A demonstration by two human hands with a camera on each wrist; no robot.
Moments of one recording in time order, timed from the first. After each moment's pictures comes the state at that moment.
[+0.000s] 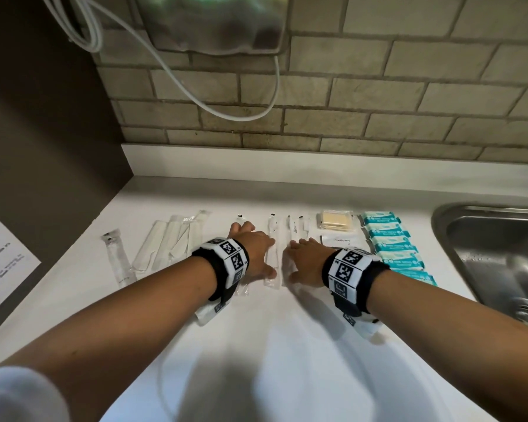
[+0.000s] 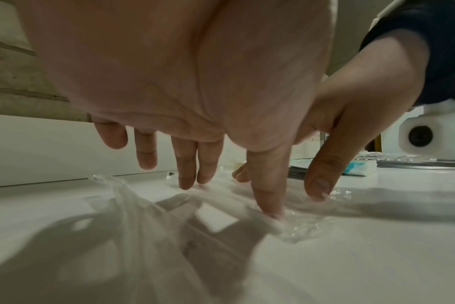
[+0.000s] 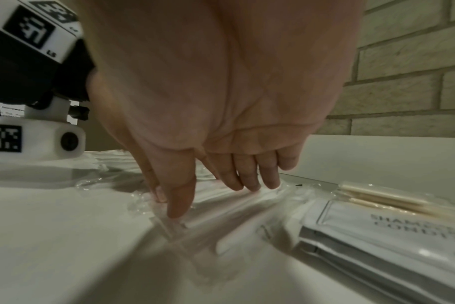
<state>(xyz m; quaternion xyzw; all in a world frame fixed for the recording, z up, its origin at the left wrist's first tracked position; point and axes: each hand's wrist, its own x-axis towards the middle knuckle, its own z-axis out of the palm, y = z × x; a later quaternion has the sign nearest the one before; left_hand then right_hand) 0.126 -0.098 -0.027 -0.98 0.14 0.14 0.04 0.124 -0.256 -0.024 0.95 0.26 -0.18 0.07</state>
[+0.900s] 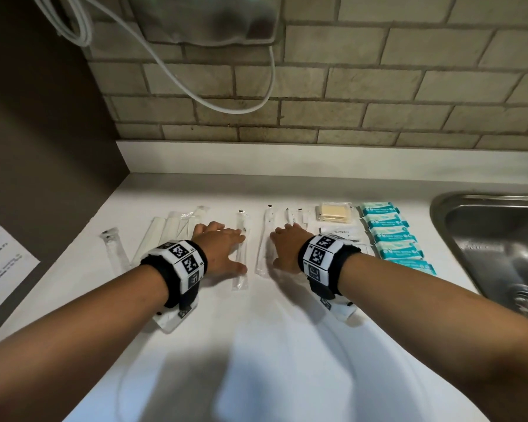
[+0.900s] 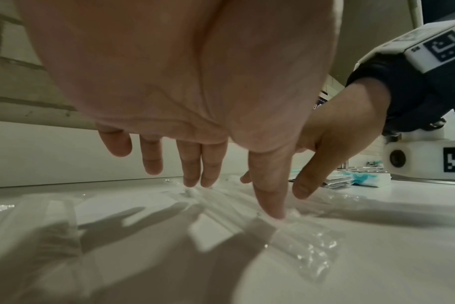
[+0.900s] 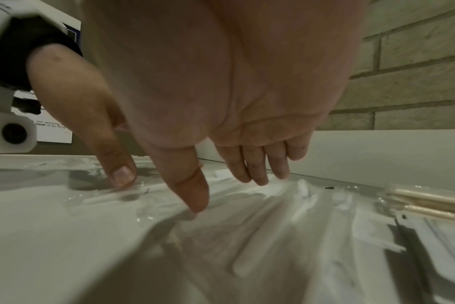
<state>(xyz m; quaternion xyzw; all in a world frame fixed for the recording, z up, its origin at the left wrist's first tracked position) 0.095 -0.047 -0.010 -0.98 0.10 0.15 0.00 0.132 -0.220 -0.024 0.95 0.24 -0.15 0.10</state>
